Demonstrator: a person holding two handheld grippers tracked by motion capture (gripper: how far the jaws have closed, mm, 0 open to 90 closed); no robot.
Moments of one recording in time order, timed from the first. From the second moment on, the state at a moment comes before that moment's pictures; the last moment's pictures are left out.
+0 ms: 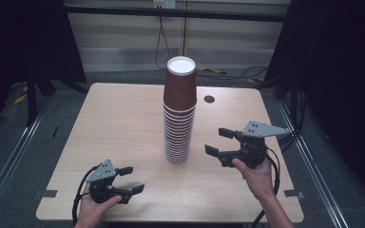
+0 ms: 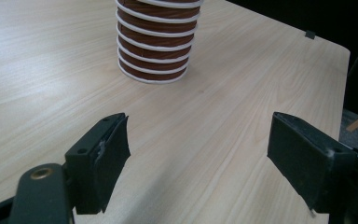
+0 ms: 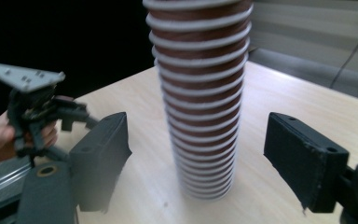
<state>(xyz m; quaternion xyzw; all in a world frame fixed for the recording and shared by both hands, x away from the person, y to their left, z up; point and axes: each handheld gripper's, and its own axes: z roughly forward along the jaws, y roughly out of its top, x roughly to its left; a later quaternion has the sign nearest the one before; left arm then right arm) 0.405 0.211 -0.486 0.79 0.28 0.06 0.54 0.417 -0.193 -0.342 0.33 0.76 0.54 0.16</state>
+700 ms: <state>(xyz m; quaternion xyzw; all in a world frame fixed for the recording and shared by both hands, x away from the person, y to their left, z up) 0.406 0.211 -0.487 0.80 0.27 0.05 0.54 0.453 -0.168 -0.277 0.29 0.77 0.54 0.16</state>
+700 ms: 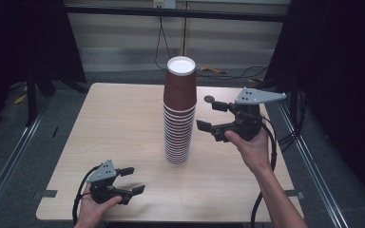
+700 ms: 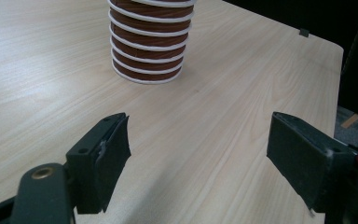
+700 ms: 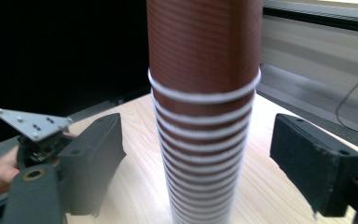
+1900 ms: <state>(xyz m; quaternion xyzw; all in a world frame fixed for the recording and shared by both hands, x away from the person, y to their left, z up) 0.406 0.212 -0.488 0.80 0.27 0.05 0.54 0.515 -0.125 -0.208 0.25 0.80 0.53 0.14</state>
